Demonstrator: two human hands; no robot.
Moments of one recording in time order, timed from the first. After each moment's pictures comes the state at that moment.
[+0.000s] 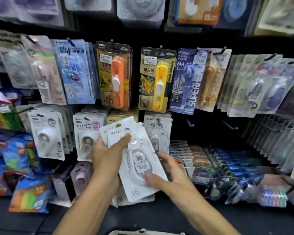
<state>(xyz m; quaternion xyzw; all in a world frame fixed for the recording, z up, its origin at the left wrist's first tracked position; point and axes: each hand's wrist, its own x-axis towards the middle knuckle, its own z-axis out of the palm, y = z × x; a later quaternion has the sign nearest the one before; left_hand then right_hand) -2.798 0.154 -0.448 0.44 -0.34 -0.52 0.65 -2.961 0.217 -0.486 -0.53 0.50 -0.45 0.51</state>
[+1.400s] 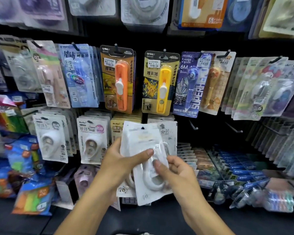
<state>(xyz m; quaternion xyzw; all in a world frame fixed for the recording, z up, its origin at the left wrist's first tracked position) -2.787 0.162 -0.450 0.42 -0.52 -0.54 0.52 -2.952 0.201 -0.487 -0.47 0.46 -0.58 0.48</state>
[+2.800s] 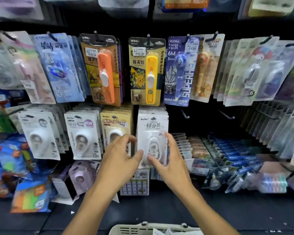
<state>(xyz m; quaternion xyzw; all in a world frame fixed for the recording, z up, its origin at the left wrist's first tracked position) -2.804 0.151 -0.474 0.54 -0.72 -0.18 0.39 -2.980 0.160 -0.538 -0.61 0.61 -0.47 0.18</state>
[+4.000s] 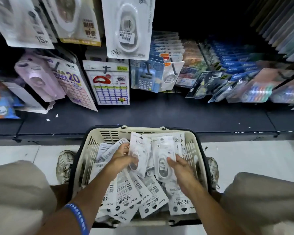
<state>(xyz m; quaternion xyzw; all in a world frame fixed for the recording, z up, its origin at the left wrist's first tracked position) -2.829 0.232 -0.814 0.59 -0.44 -0.67 0.13 -3.040 0.336 -0.783 -0.15 0.70 -0.39 0.57</state>
